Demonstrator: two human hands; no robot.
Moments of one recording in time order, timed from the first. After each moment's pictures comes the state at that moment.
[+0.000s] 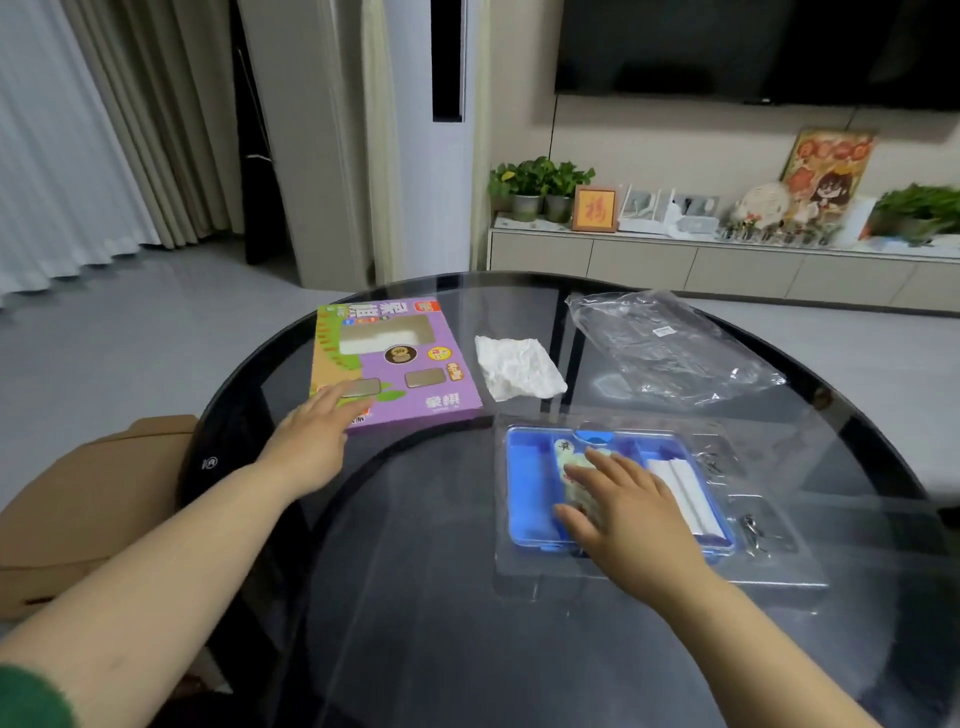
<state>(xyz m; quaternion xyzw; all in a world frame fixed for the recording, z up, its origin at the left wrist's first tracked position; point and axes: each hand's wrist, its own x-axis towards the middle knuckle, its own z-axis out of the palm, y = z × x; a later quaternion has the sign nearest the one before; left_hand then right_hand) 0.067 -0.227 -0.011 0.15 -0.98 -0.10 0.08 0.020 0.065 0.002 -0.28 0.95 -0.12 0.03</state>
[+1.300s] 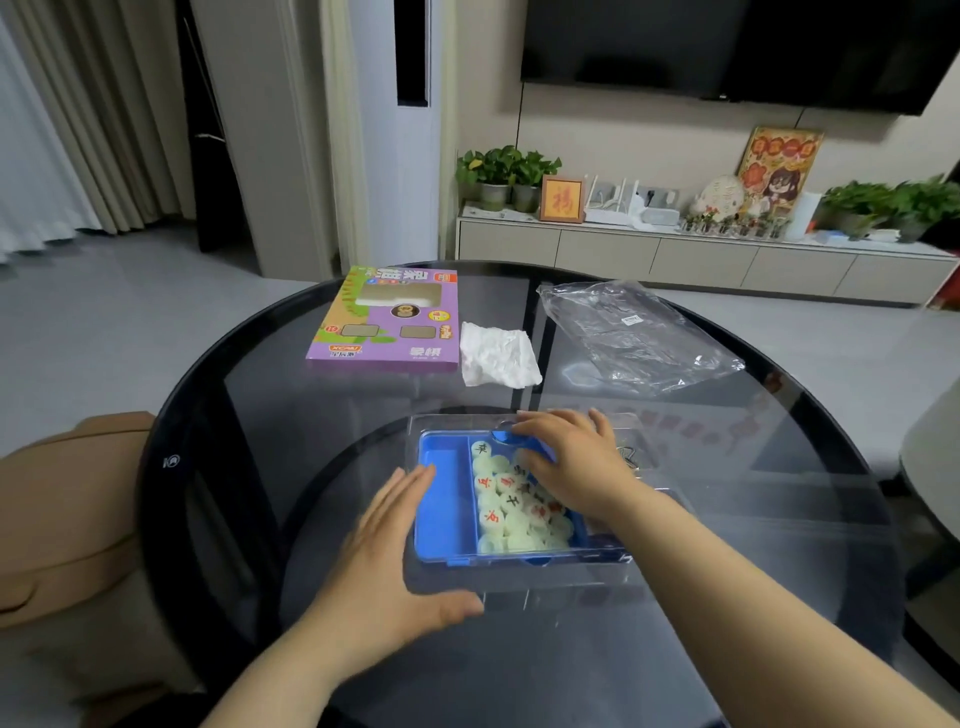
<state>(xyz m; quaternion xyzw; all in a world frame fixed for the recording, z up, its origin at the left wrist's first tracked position) 0.136 -0.110 -0.027 0.06 -0.90 -0.43 0.05 -0.011 0.039 0.012 -0.33 0.93 -0.15 0.04</state>
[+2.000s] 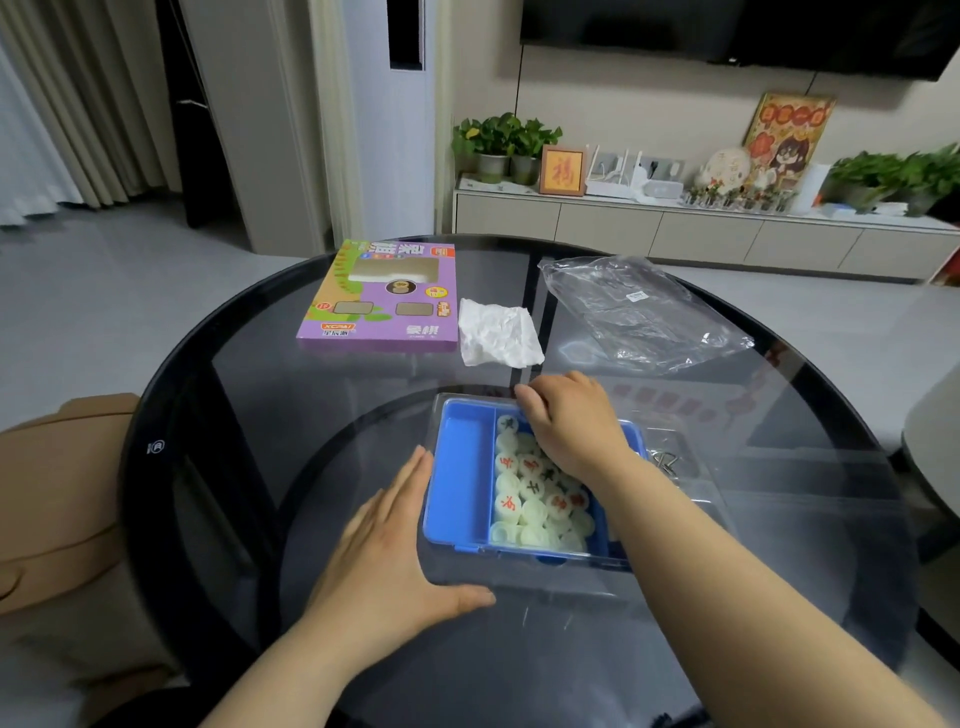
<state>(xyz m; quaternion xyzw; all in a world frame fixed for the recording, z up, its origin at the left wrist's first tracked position) 0.129 -0.104 -0.028 0.14 -0.92 -0.36 0.04 -0.029 0.020 0.004 -0.30 0.93 -0.19 -0.07</state>
